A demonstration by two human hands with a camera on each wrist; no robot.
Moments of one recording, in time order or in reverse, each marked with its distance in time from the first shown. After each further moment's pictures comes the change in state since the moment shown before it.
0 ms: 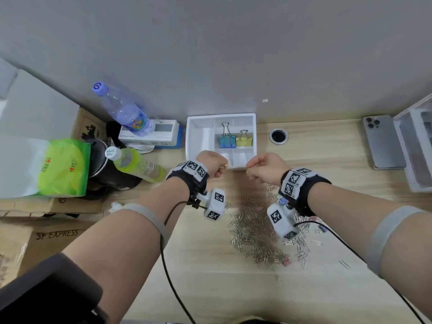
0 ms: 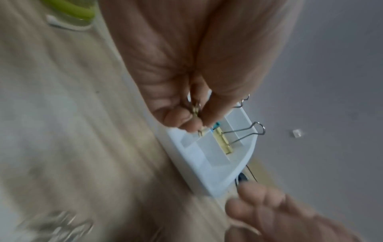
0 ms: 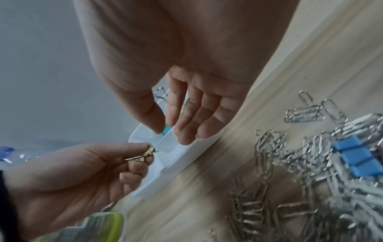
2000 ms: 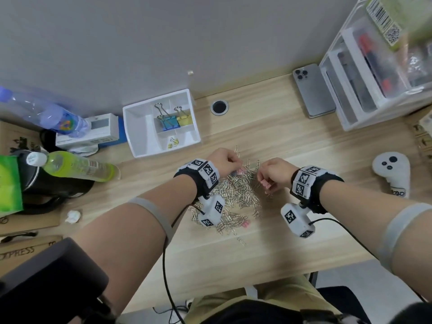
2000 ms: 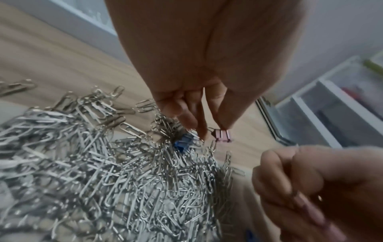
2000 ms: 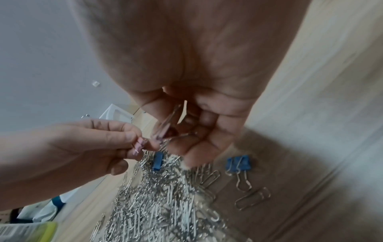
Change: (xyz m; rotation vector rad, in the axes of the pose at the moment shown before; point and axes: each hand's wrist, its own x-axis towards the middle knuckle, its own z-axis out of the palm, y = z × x) left_hand -0.038 -0.023 0.166 0.668 -0.301 0.362; right_hand -0.083 0.132 -0.086 0.191 -0.044 0.315
